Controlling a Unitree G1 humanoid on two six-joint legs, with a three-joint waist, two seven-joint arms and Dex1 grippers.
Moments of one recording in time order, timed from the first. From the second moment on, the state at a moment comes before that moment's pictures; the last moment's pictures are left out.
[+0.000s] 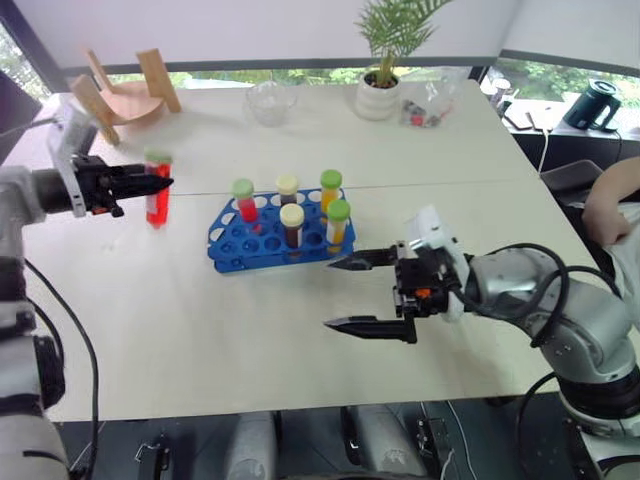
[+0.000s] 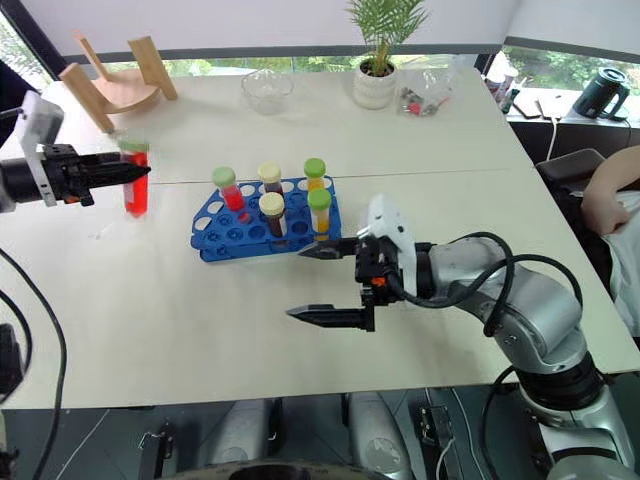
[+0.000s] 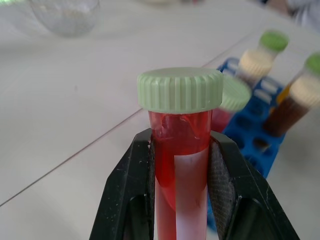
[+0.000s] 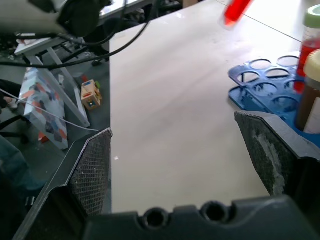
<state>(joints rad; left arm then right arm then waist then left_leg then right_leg) -0.66 0.80 0.37 0.22 -0.43 0.74 -1.18 -0.45 -0.70 0.08 -0.58 0.79 0.85 0.90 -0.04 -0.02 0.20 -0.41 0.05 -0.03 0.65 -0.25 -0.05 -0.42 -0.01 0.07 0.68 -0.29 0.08</state>
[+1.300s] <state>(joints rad) -0.34 0.37 0.13 -0.02 -0.39 0.23 -0.76 -0.58 -0.72 0.14 -0.39 0.75 0.91 0.95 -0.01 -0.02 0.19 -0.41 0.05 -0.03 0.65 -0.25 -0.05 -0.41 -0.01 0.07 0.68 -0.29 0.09</state>
